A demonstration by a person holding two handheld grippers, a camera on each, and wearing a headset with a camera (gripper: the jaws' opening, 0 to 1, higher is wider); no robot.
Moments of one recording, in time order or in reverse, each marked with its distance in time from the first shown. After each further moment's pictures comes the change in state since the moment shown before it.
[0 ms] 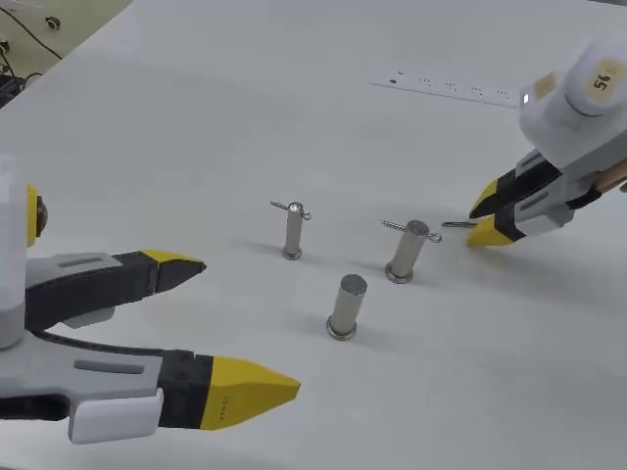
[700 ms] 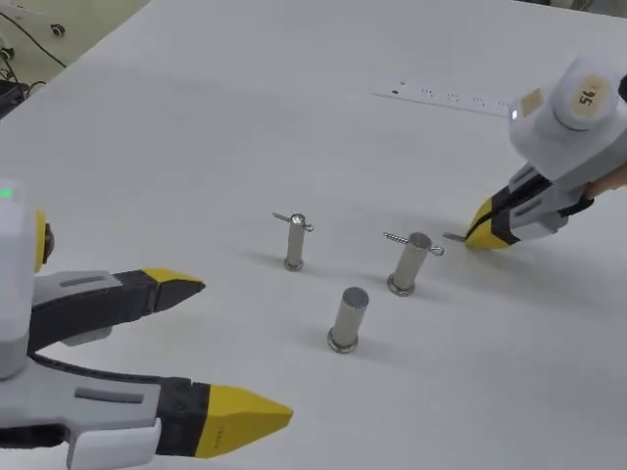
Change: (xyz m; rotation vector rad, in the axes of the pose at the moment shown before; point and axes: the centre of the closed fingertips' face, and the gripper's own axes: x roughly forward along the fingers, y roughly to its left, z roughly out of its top) left arm -0.001 0.004 -0.010 0.034 0.031 0.013; right arm 0.003 0.007 0.004 -0.031 0.024 0.017
